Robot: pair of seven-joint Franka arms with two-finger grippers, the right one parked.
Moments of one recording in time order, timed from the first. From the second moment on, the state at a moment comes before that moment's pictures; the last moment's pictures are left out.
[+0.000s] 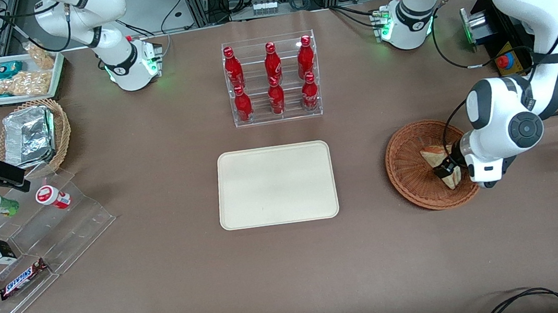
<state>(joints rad) 0.13 0.38 -0.19 -2.04 0.03 2.22 -0.81</state>
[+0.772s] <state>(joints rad) 0.12 0.35 -0.19 -2.02 0.04 2.21 -0.78</state>
